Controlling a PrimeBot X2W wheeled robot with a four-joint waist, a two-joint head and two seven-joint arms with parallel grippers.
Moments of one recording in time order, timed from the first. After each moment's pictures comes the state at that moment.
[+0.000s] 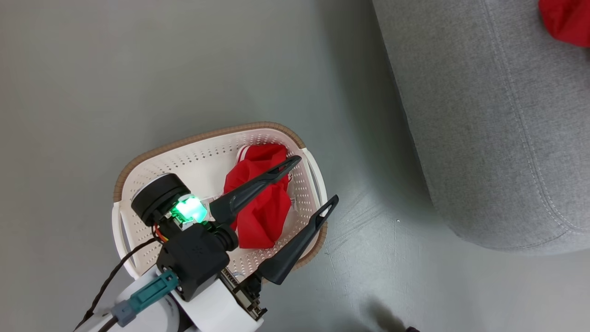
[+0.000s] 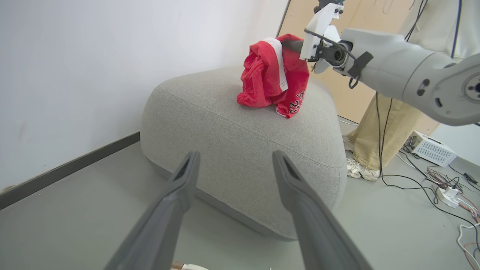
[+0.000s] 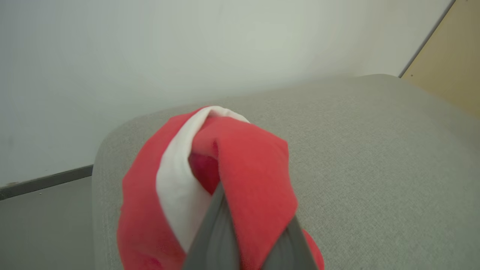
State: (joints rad) left arm -0.50 0.51 -0.76 -0.29 -0.46 -0.06 -0.07; right arm -0.88 -0.26 -0.51 0.53 -0.01 0.13 0.16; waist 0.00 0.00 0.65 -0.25
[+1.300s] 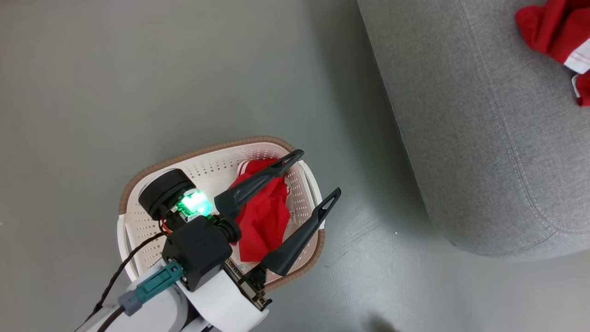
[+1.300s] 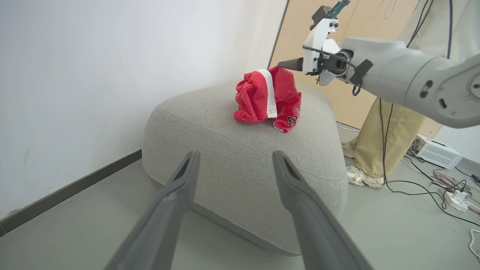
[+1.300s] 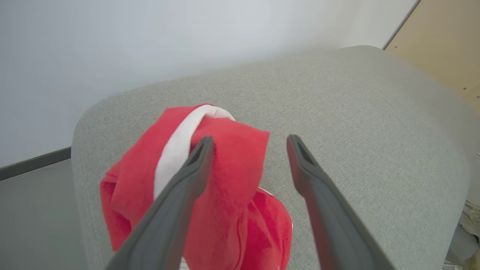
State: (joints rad) left arm -0.52 0.48 -0.76 -0.23 -0.46 -0.07 -0.12; right arm -0.91 -0.23 -0.58 0.58 -0.14 0.13 0.30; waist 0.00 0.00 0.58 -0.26
